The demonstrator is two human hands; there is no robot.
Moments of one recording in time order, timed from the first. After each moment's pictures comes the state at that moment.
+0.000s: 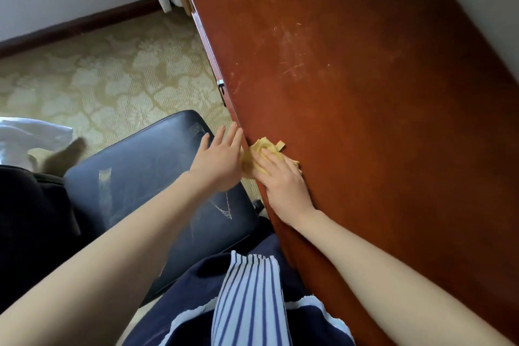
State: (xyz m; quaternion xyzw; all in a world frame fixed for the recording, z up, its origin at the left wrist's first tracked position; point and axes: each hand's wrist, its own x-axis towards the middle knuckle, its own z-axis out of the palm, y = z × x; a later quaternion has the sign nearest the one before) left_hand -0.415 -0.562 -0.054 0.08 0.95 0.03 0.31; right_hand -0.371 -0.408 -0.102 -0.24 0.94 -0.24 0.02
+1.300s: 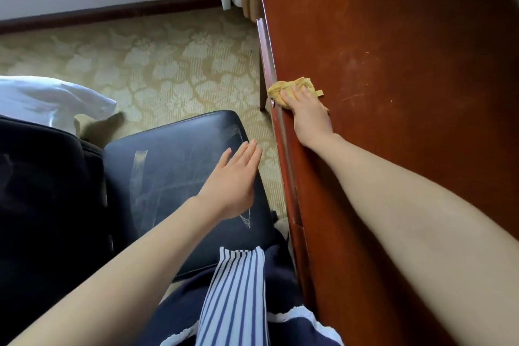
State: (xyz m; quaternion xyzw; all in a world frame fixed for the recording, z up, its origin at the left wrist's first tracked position) left_hand -0.389 -0.612 -0.052 0.06 0.96 0.10 0.25; right_hand -0.547 -0.467 -0.110 -0.21 0.96 -0.15 0.11
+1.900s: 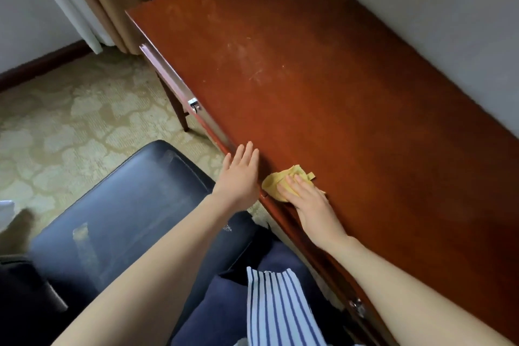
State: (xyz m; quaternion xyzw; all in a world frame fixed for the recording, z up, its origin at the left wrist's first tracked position) left_hand -0.385 -0.562 -0.063 0.25 0.92 0.11 0.28; right_hand -0.278 -0.392 -0.100 -0.04 0.97 -0.20 0.09
